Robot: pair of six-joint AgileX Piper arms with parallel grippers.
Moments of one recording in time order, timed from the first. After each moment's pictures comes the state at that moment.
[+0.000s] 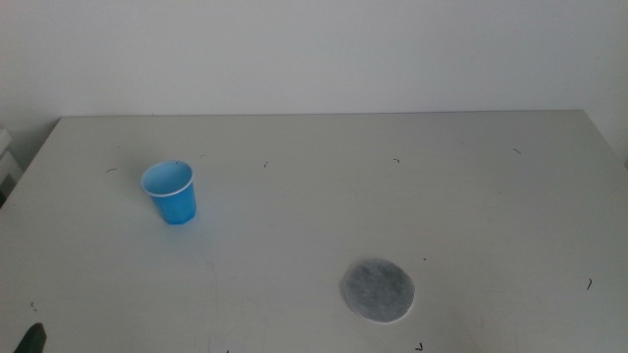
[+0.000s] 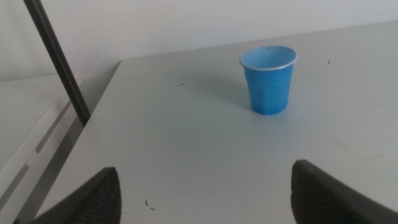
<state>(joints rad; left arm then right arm) -0.01 -0.01 0.03 0.14 0.26 -0.04 -0.05 -0.02 0.03 -0.03 0.14 0.03</state>
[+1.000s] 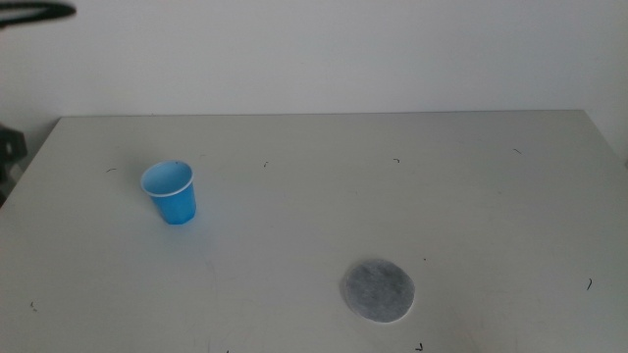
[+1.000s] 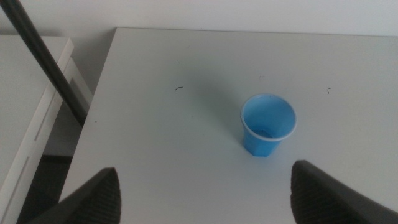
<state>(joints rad) -0.01 0.85 -0.84 0.09 0.64 -0.15 -0.05 -0.02 0.03 -0.03 0.14 0.03</state>
